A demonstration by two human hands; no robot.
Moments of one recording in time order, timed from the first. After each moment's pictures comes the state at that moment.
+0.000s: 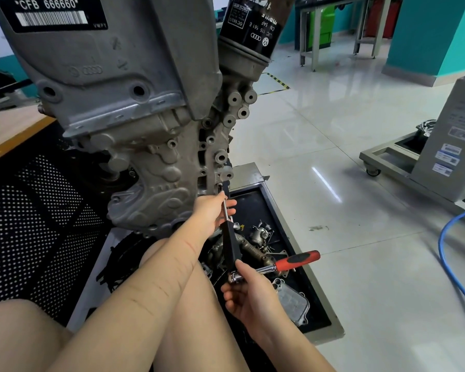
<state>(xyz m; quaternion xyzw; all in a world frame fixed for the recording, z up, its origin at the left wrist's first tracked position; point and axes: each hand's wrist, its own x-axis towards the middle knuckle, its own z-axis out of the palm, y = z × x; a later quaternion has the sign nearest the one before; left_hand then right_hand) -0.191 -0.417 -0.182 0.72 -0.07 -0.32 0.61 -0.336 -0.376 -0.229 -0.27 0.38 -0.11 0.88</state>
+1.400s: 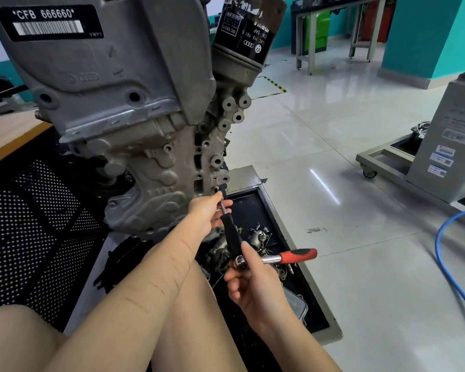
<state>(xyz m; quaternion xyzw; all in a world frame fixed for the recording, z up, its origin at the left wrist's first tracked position) -0.186 -0.419 -0.178 0.73 -0.05 -0.35 0.58 -0.342 -0.386 -0.209 -0.27 0.31 -0.20 0.89</state>
